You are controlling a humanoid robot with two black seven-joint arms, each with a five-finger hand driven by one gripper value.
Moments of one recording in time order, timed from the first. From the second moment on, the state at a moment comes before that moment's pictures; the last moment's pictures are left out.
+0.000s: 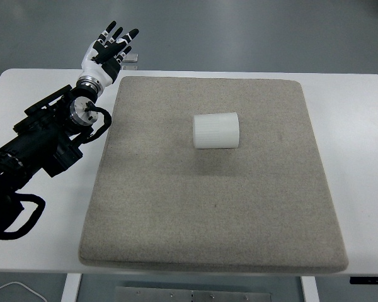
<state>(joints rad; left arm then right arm) -1.05 0.07 -0.50 -0.31 -0.31 -0.10 -0.32 0.03 0.00 -0.05 0.19 0.00 -0.01 -0.11</state>
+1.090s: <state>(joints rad) -1.16 0.06 -0.53 -0.31 -0.09 -0.18 -0.32 0.03 0.00 -0.05 0.19 0.00 -0.01 -0.11</state>
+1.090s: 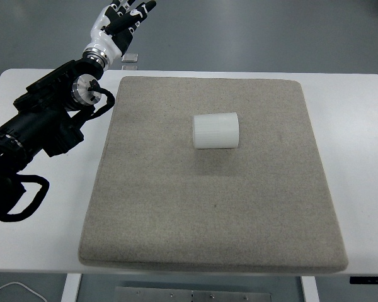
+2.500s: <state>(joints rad) -1.43 0.08 0.00 -0.74 0.36 -0.09 -0.09 0.03 0.00 -0.05 0.19 0.00 -0.01 -0.11</state>
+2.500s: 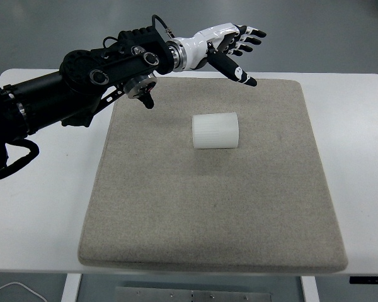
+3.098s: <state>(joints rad) -1.46 0.07 0.05 -0.80 0.39 -0.09 0.05 0.03 0.00 -0.05 0.19 0.00 -0.01 -0.11</state>
